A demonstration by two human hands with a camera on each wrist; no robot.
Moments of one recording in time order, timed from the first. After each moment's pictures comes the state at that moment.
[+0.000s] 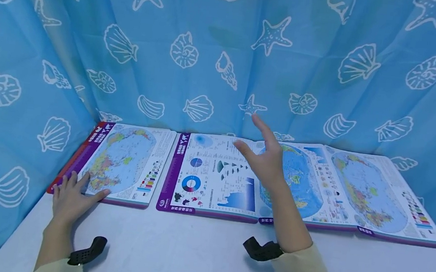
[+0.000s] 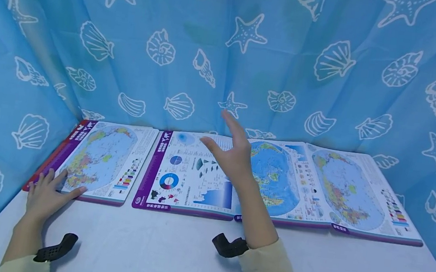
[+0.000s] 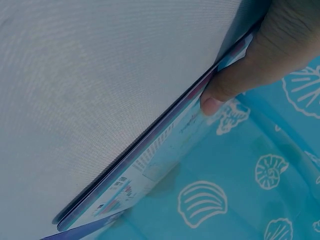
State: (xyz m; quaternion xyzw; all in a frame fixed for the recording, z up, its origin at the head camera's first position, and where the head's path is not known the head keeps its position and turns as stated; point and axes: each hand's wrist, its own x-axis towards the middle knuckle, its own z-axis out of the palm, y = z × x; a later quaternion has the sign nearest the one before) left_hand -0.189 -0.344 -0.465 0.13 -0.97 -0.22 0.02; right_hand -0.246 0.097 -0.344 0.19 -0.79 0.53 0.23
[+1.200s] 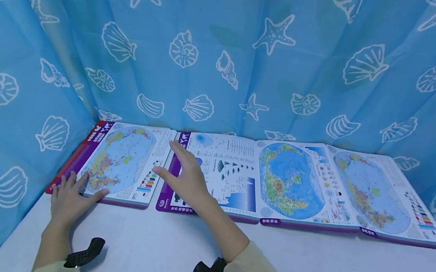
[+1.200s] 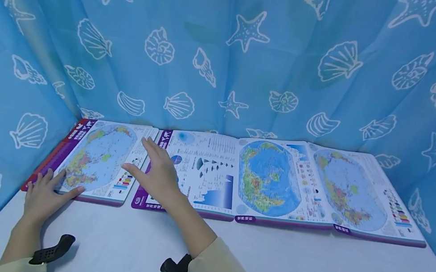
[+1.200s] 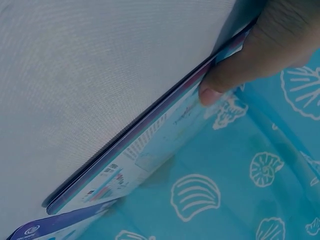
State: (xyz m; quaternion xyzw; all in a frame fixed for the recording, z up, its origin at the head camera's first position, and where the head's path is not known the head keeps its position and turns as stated) left_hand -0.188 -0.344 -0.466 0.13 -0.97 -0.22 0.03; right_hand -0.226 -0.043 -0.387 0.23 -0.84 0.49 0.06
